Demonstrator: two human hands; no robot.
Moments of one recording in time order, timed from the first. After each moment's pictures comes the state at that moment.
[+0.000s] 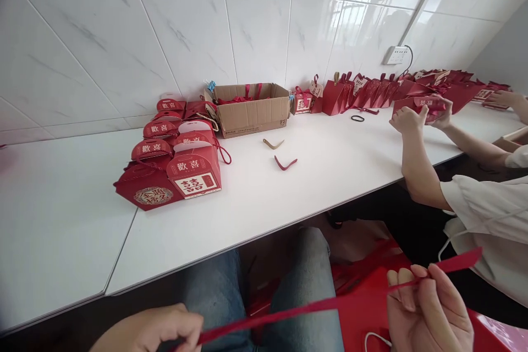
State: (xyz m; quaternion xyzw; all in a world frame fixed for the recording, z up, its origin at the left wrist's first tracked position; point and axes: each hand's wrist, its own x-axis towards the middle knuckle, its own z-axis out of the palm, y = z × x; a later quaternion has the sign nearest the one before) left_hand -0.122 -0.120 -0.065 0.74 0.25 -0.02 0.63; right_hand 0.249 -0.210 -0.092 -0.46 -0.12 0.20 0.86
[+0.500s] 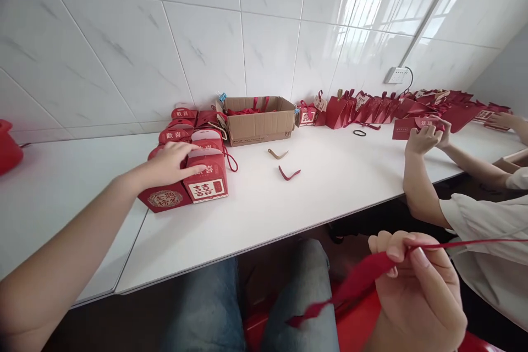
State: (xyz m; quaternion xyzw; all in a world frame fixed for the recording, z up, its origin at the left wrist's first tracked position) left_hand -0.118 0.058 0.046 0.83 0.55 0.08 0.02; right_hand 0.232 -0.163 -0.020 -0.35 -0.28 0.28 0.85
